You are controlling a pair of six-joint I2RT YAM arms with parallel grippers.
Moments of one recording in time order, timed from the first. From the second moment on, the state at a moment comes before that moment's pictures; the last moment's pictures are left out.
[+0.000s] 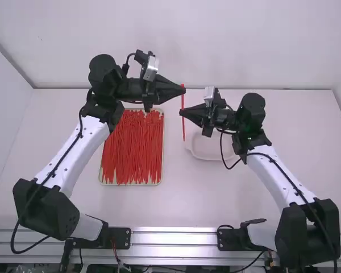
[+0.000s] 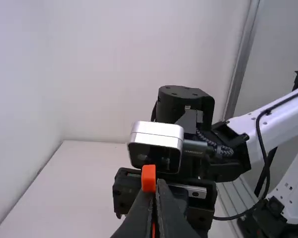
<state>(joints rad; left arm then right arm) -0.24 1.52 1.39 0.30 1.30 -0.21 0.24 1.39 0.92 0.50 -1.18 0.03</state>
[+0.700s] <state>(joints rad) -0.09 1.52 1.39 0.32 1.23 -0.45 0.26 1.39 0.92 0.45 -1.13 -0.16</state>
